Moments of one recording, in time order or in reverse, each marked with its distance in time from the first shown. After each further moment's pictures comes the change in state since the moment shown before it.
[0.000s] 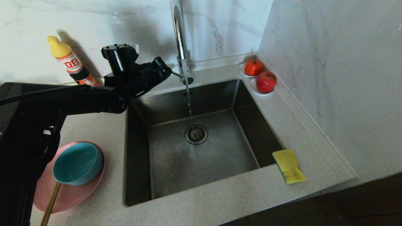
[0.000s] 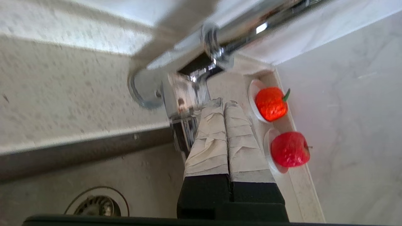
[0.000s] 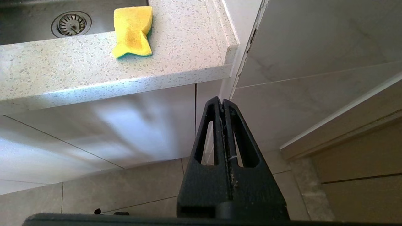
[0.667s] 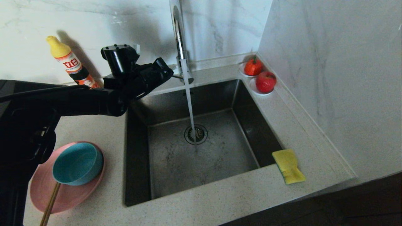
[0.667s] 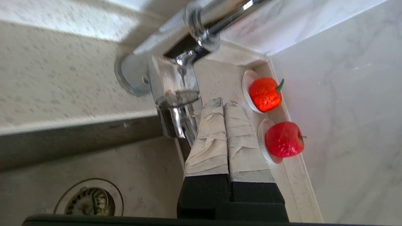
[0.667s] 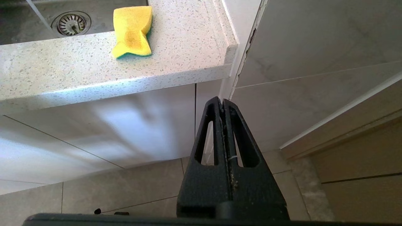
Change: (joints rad) left arm -0.008 -0.046 0.082 -0.045 0.006 0.005; right arm 0.000 0.000 -0.001 0.000 0.000 0.000
